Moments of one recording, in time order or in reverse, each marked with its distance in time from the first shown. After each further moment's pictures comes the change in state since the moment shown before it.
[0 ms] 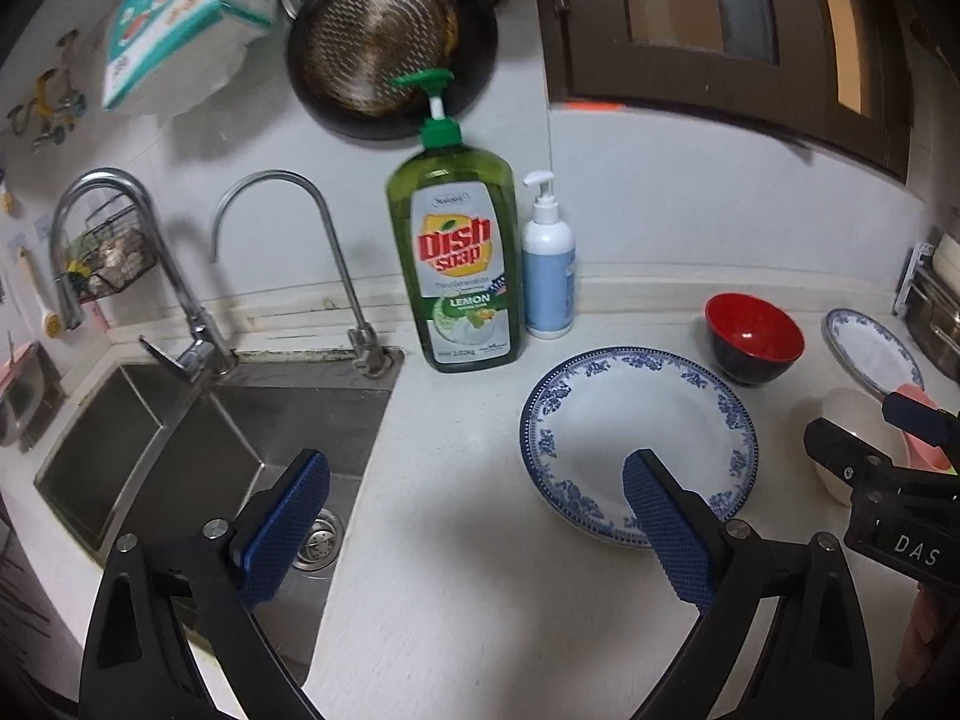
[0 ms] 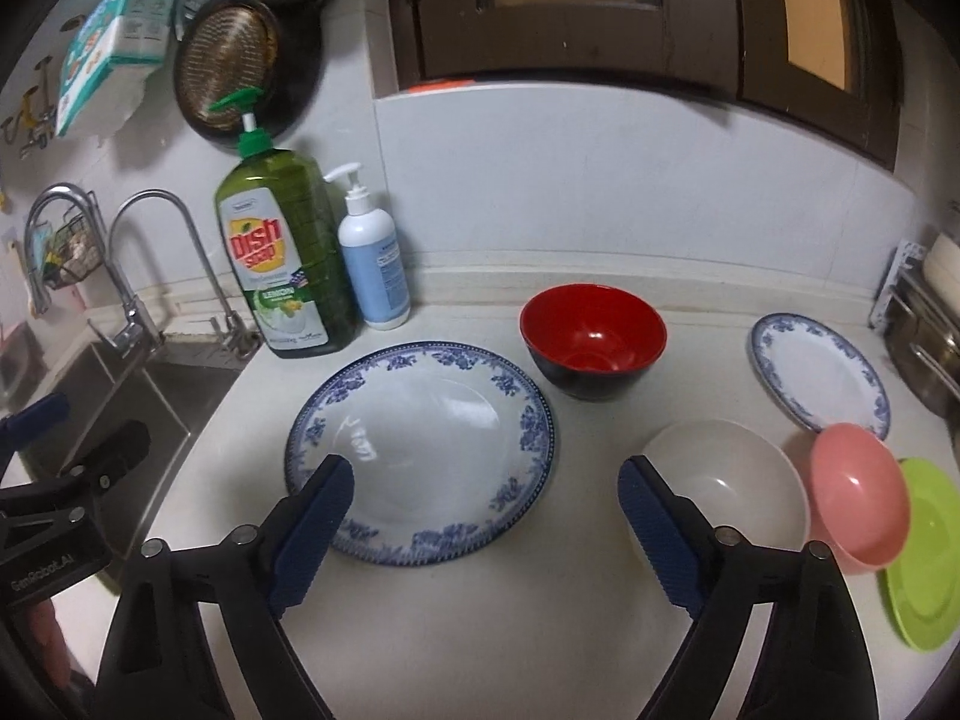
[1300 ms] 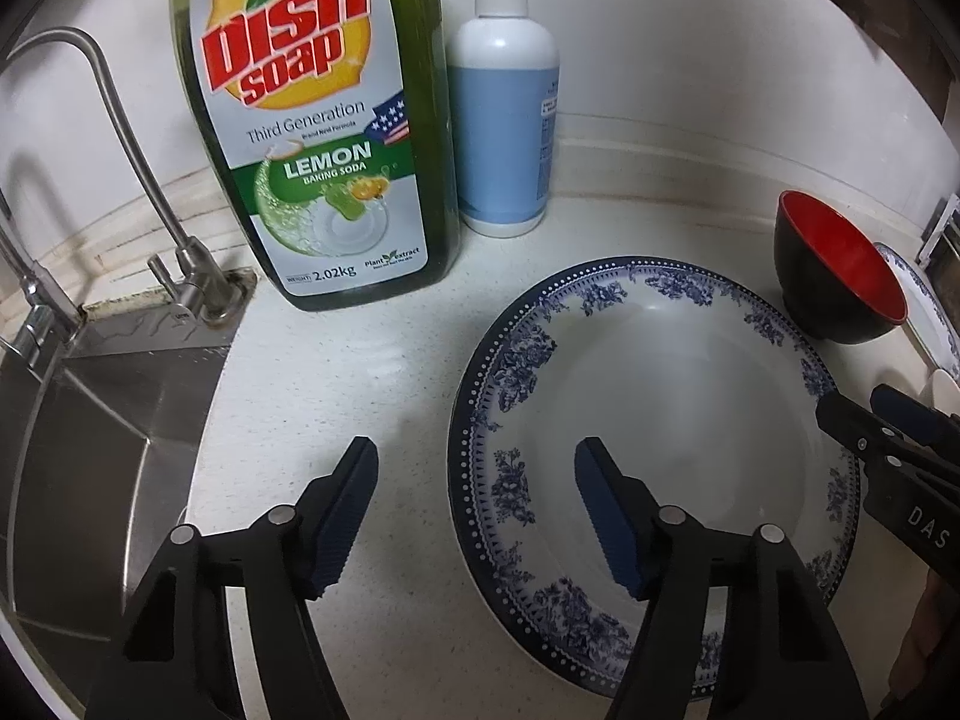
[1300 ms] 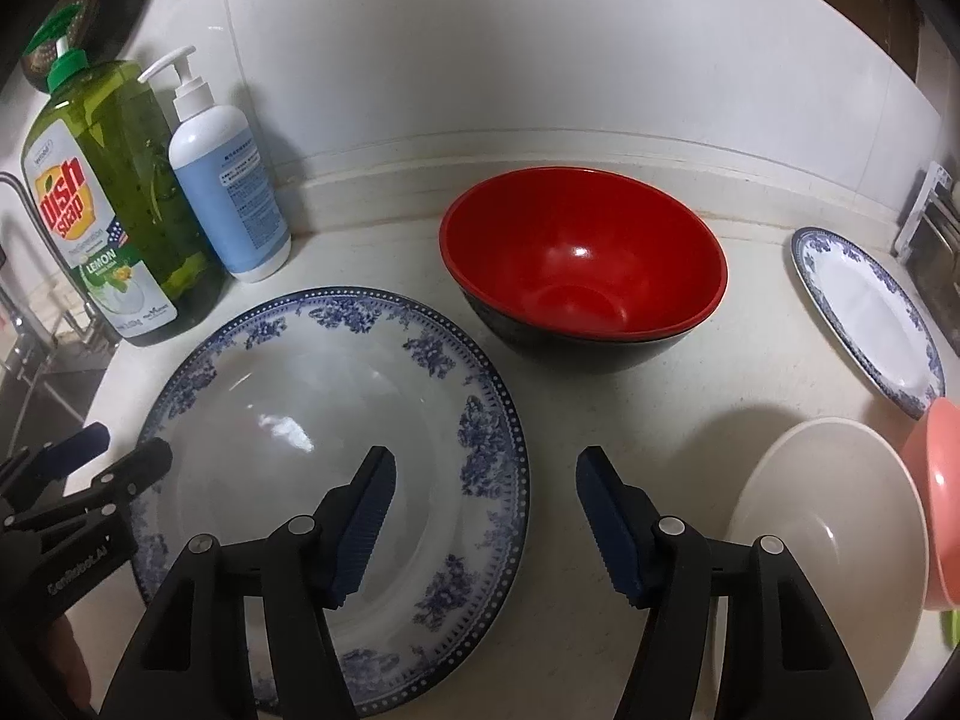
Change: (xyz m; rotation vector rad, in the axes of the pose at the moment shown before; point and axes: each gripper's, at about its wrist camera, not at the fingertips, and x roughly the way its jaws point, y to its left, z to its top) left arm 0.187 -0.028 0.010 0.025 0.261 -0.145; right arm 0.145 -0.023 0.005 0.091 0.187 -0.113
